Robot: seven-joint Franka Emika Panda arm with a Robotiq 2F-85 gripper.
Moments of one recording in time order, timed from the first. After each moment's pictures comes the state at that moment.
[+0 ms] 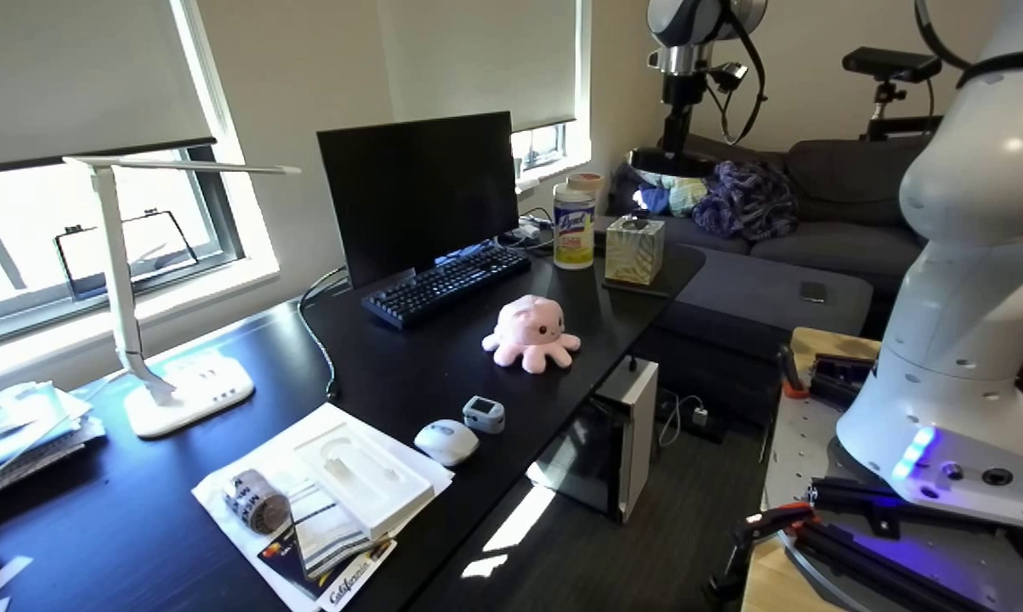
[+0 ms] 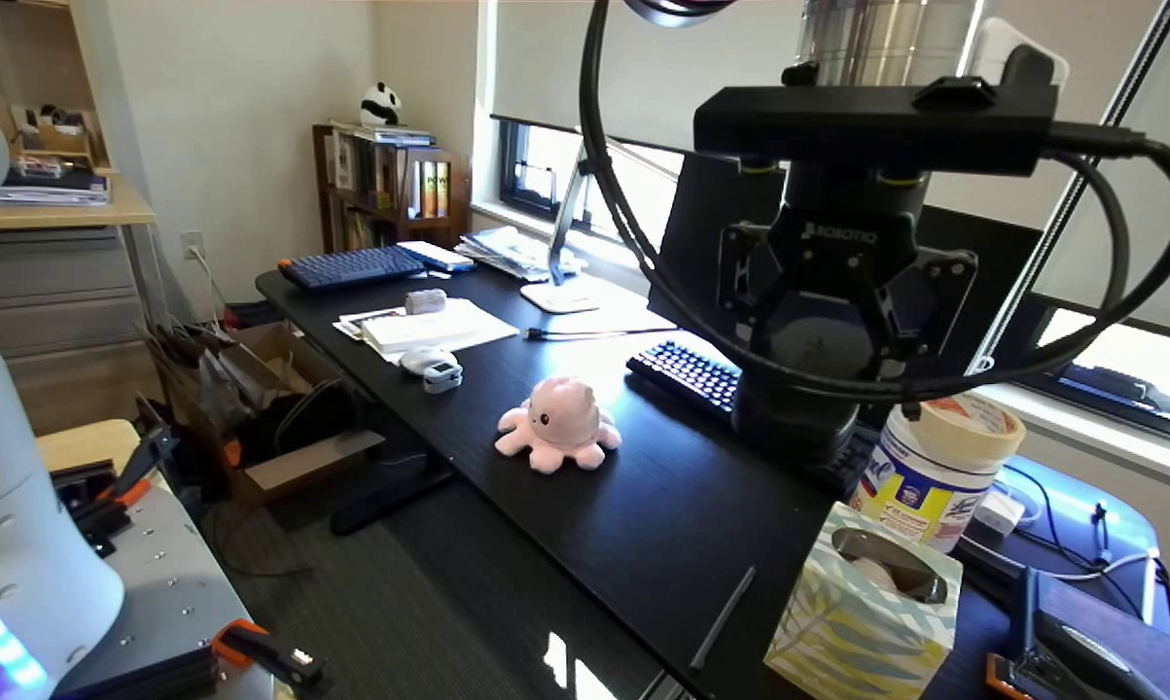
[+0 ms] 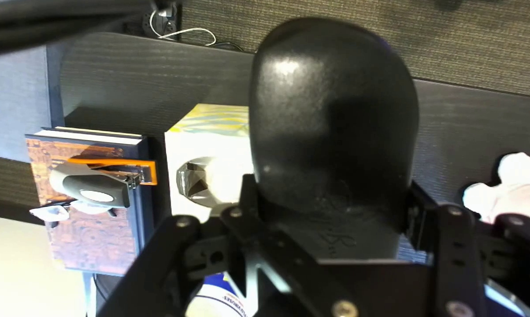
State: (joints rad) arm -0.50 -0.02 -0.26 -2.16 -0.05 2.24 -0.78
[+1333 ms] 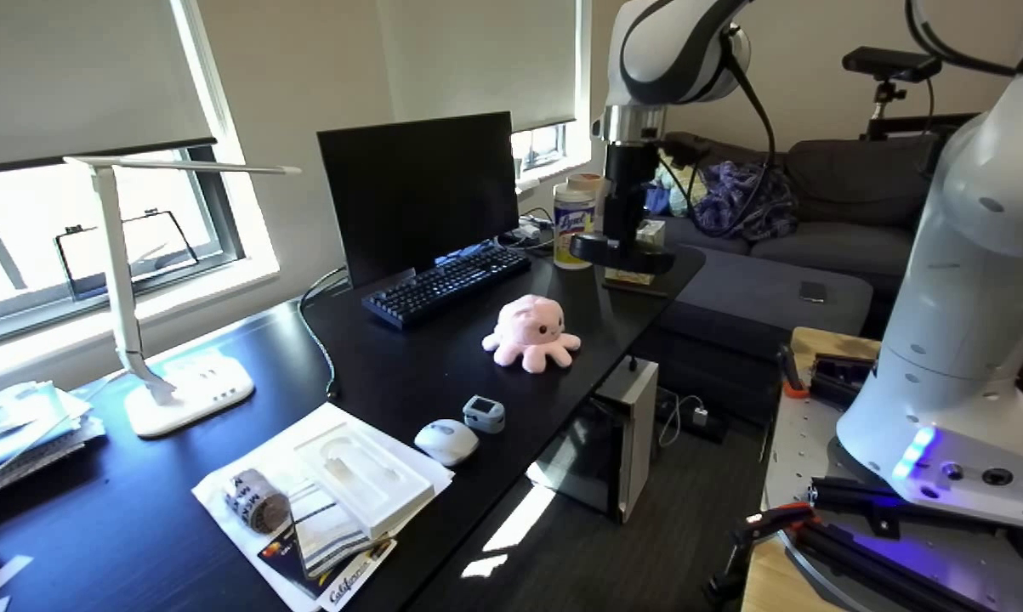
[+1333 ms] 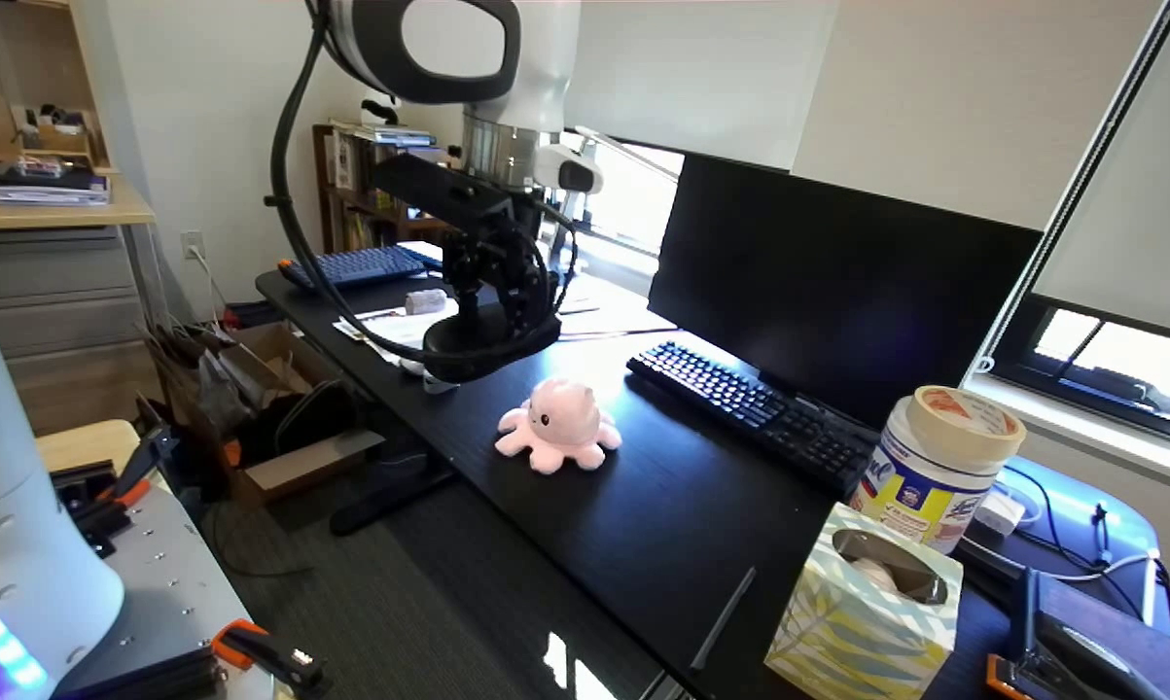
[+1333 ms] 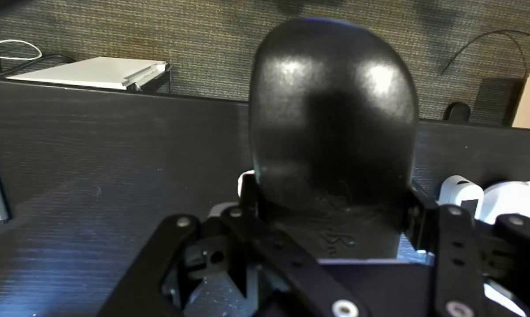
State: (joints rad) arm -0.09 -0.30 -0.13 -2.67 0.07 2.37 -0.30
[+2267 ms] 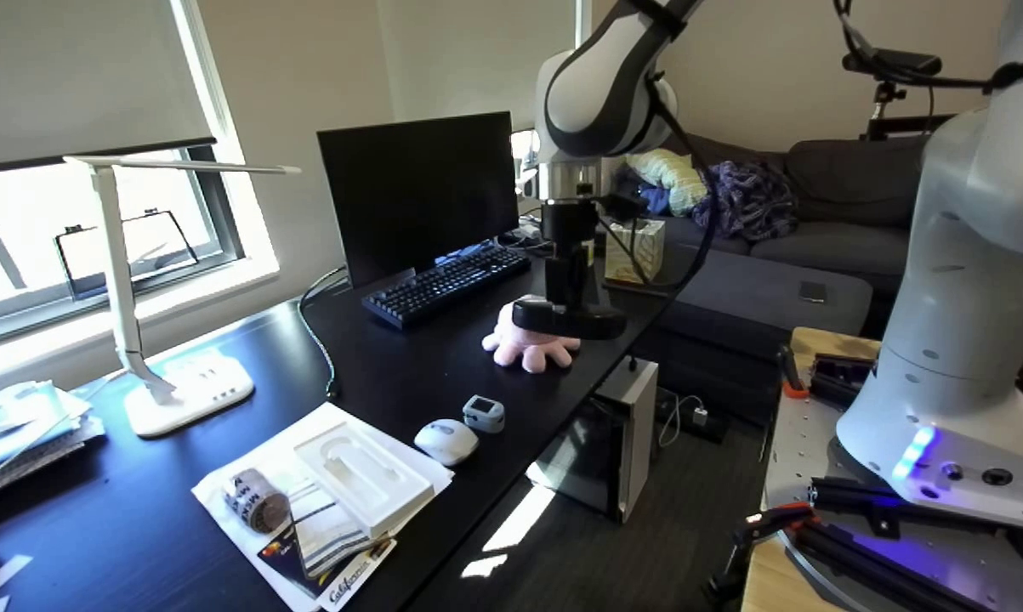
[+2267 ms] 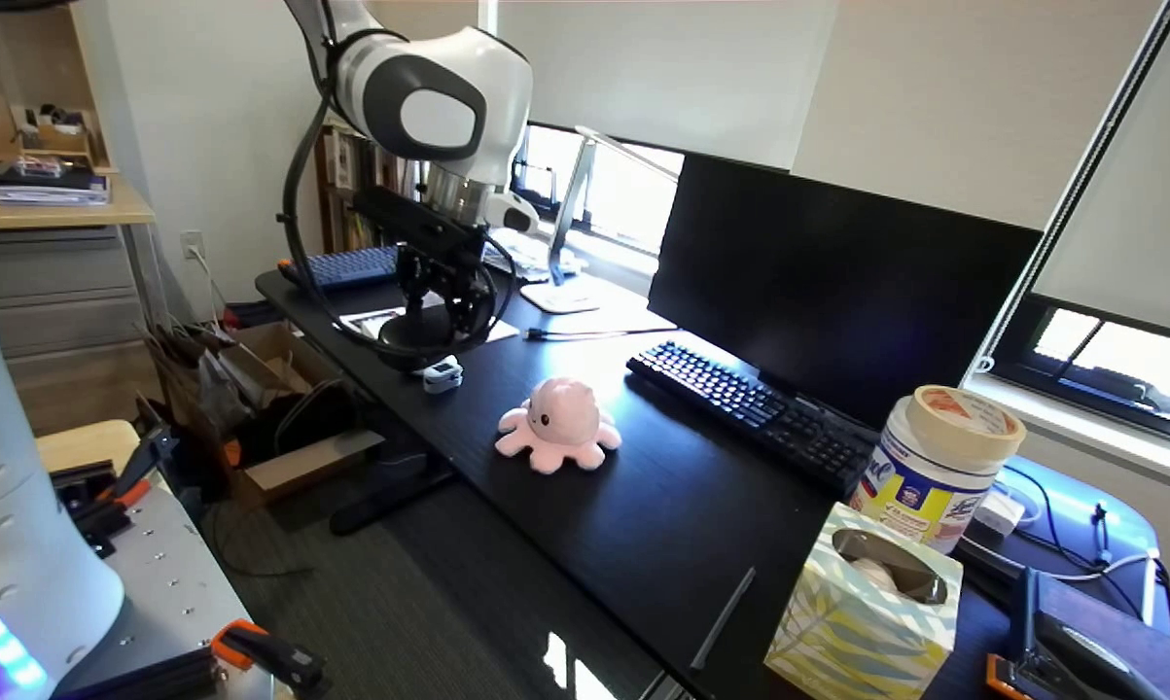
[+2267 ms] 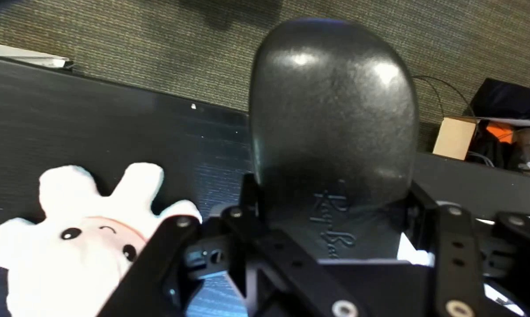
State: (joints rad) arm 0.13 -0.04 -0.04 -2.55 0.29 2.41 -0.32
